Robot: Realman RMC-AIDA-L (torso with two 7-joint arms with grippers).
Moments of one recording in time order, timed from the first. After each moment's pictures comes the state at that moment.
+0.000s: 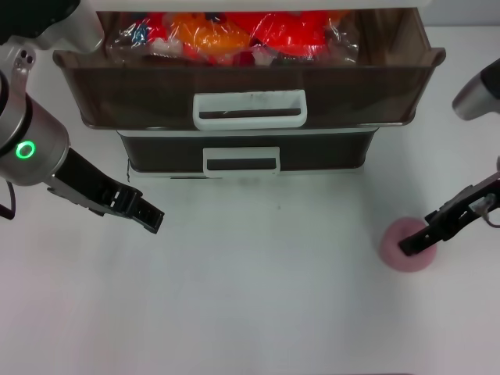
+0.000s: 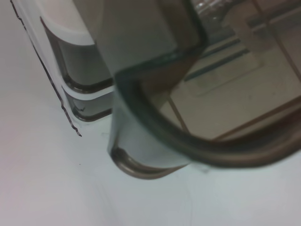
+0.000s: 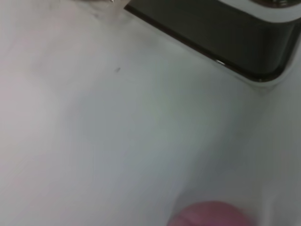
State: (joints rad) left arm -0.52 -2.05 1.49 1.67 -0.53 -1.79 0.04; right arm 0.71 2.06 -0.86 -0.72 0.36 1.45 -1.03
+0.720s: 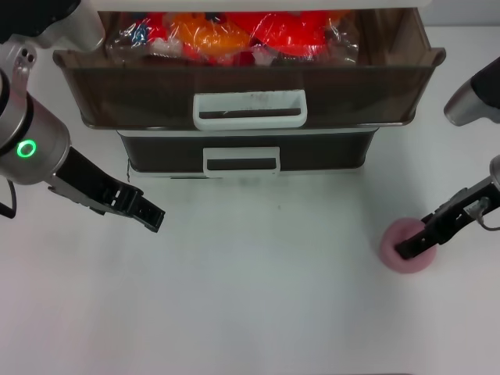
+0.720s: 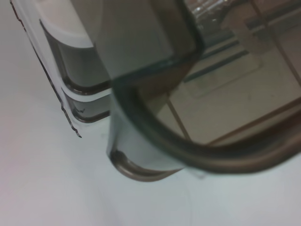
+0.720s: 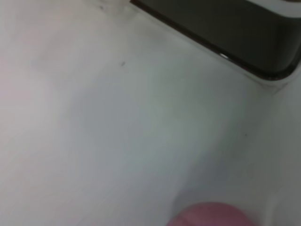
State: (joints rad) left arm -0.52 -2.05 1.49 1.67 -0.53 -1.79 0.04; right arm 0.72 2.06 -0.87 -0.69 0.36 1.42 -1.04
